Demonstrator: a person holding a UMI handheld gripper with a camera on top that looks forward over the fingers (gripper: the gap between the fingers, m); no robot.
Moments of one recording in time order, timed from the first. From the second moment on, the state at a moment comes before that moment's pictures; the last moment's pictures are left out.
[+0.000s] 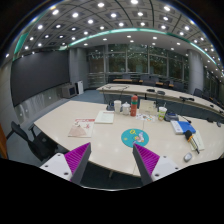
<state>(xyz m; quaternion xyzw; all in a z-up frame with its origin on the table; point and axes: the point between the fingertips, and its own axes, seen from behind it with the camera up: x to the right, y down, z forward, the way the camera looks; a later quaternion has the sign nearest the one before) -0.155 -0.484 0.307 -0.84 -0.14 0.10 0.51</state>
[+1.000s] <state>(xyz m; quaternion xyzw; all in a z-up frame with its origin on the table) 0.340 -0.309 0.004 -0.91 0.02 -0.01 0.40</state>
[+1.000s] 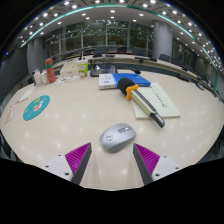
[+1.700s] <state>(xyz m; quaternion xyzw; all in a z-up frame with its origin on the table) 0.345 -0.228 -0.013 -0.91 0.02 -0.03 0.41</state>
